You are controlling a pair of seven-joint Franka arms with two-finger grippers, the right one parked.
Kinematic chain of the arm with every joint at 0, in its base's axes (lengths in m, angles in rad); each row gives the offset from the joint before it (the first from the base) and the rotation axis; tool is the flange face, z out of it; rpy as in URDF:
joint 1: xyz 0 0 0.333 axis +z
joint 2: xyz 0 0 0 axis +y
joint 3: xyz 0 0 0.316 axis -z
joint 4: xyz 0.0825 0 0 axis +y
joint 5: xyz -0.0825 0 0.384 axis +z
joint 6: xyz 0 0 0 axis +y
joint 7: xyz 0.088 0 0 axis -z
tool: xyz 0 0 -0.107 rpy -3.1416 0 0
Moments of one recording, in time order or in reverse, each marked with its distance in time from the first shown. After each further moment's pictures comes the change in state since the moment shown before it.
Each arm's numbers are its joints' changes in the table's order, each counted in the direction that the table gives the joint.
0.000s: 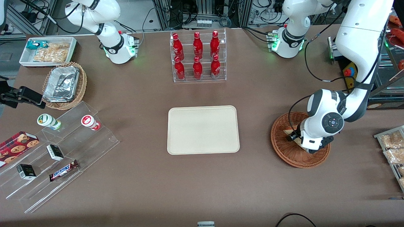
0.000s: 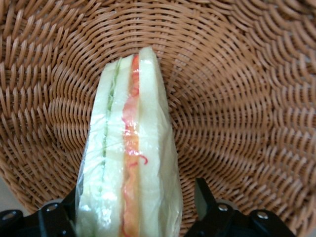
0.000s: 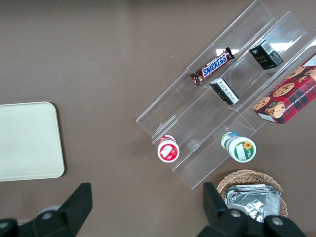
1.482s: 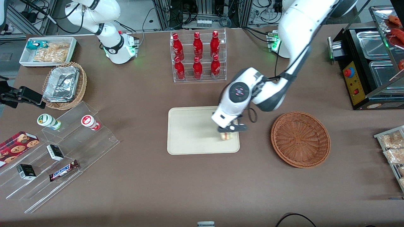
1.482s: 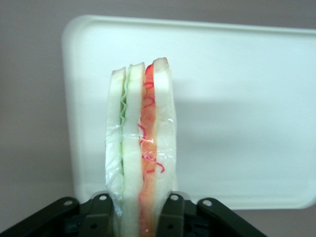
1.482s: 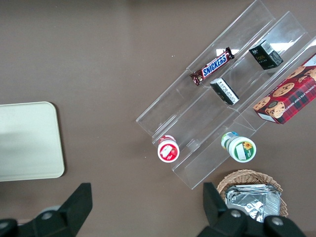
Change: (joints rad) arm -0.537 0.106 0.111 -0.300 -0.098 0.019 -0.041
